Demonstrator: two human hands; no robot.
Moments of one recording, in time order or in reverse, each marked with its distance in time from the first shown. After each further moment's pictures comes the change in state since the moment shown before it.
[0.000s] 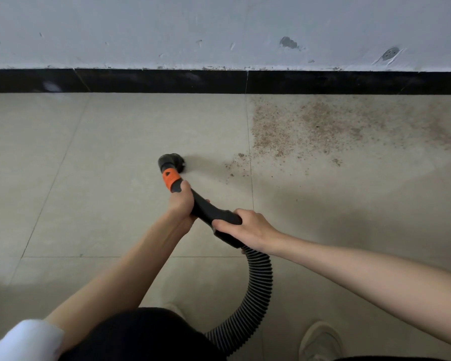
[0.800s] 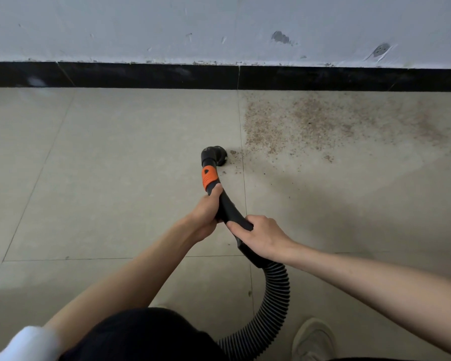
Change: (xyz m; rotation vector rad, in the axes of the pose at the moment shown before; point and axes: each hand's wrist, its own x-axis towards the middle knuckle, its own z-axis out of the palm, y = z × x) left_hand -0.003 -0.040 0.038 0.256 -0.343 -0.034; right_hand -0.014 0.031 -0.011 -0.099 0.140 0.056
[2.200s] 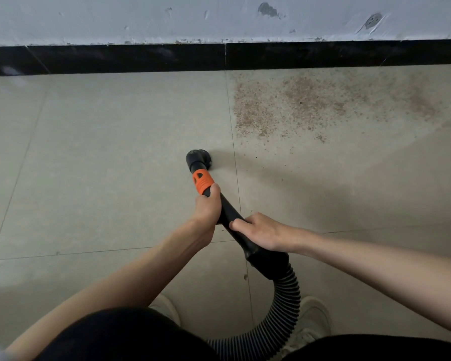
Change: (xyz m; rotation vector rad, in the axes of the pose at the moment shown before) left_hand -0.018 -0.025 0.019 0.077 0.203 0.009; right_hand -0.013 0.010 -0.007 0.106 -0.318 0.100
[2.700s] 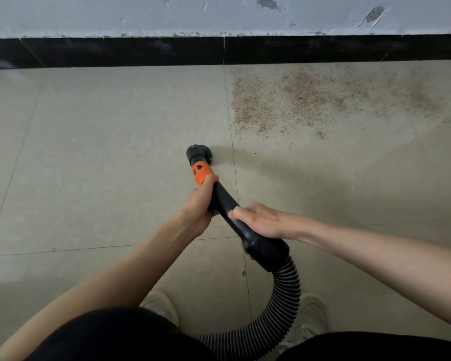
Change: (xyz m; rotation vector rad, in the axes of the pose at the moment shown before) left_hand -0.001 0.013 -0.007 -0.176 -0.110 -0.023; right_hand -0.011 -0.022 -0.014 0.013 -0.100 -0.011
